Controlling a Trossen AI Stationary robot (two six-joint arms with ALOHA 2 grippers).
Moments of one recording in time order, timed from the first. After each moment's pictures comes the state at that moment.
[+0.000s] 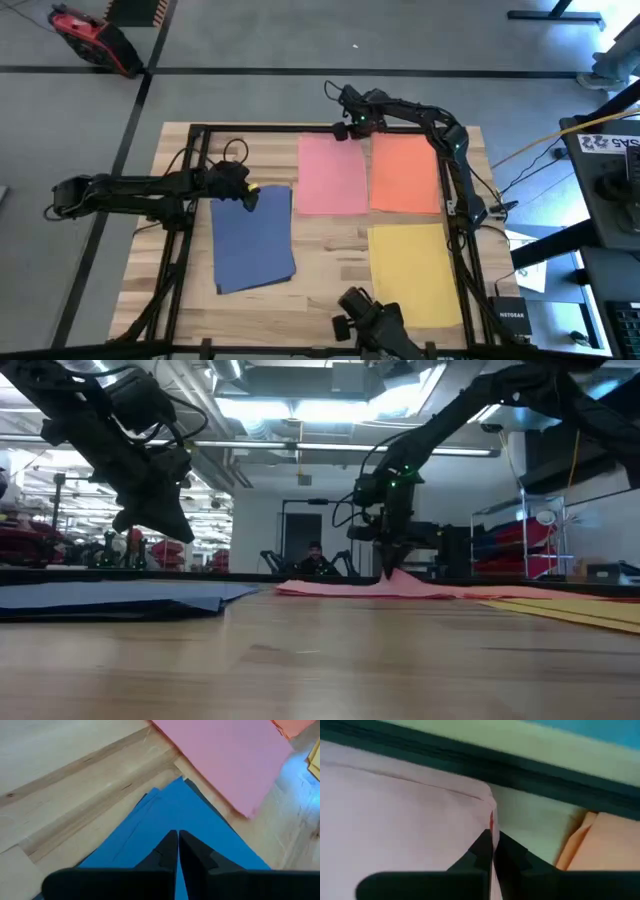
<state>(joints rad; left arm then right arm) 0.33 0.92 0.35 -0.19 -0.09 -0.55 -0.76 2.20 1.75 -0.91 0.00 0.57</state>
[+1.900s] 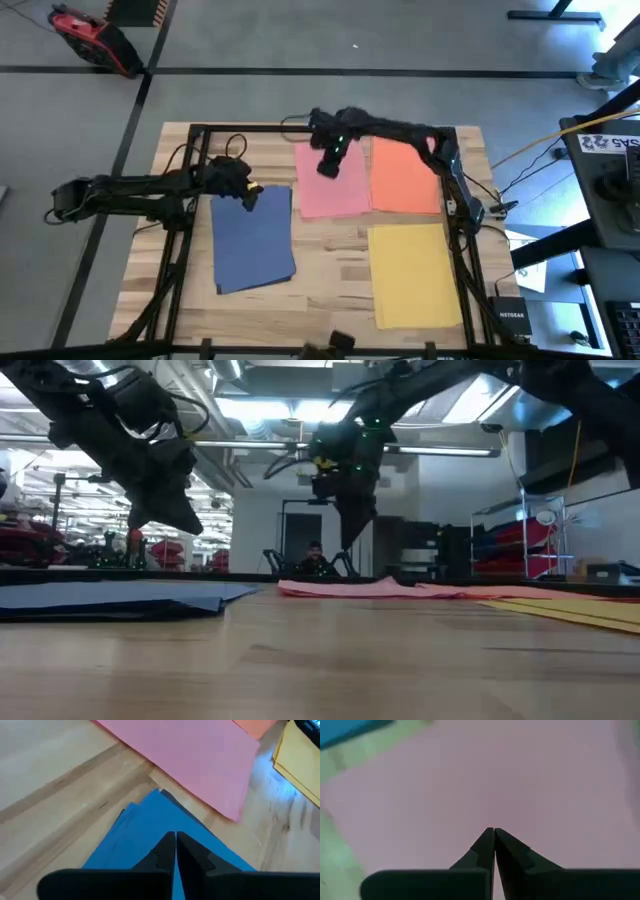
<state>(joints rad) 0.39 0.92 0.35 -0.12 0.05 -0.43 -0.42 2.20 1.89 -1.03 -0.10 -0.11</state>
